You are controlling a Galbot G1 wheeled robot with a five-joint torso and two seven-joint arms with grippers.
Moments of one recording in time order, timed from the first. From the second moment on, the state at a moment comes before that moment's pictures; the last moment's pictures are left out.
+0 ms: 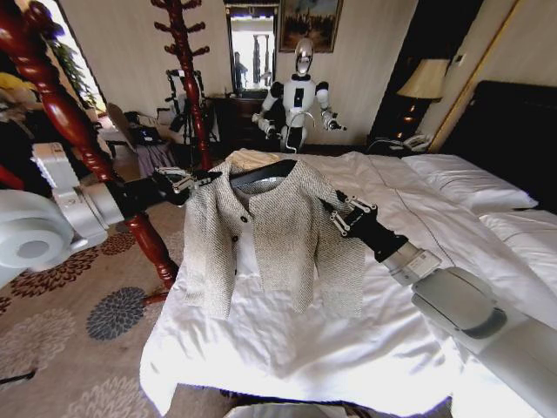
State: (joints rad) left arm 0.88 -0.09 -0.64 -2.23 -1.46 0.32 0.25; right arm -1.15 0.48 0.46 2.35 0.31 -0.03 0.05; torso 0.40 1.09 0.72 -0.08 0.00
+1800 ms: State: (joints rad) left arm 1.01 -0.20 -0.69 -2.42 -1.35 0.30 0.03; right arm -1.00 0.58 0.21 2.32 0.25 -0.06 0.04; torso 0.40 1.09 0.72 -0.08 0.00
